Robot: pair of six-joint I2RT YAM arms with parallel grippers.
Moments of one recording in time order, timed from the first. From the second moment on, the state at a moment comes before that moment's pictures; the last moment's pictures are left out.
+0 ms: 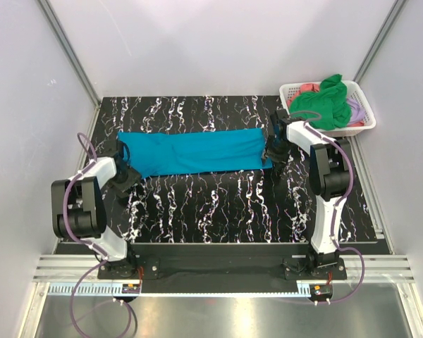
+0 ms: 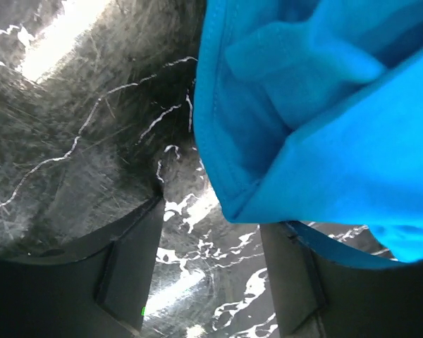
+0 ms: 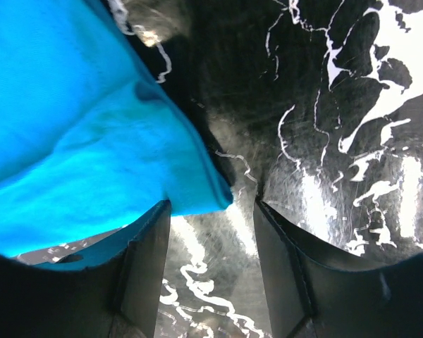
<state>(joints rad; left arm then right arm) 0.12 1.59 0.89 -0.58 -0.11 -0.79 0.21 2.09 1.56 -0.82 -0.02 0.56</state>
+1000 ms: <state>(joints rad) 0.13 1.71 1.15 -0.64 -0.24 -0.60 0.21 1.98 1.38 -0.74 0.04 0.51</state>
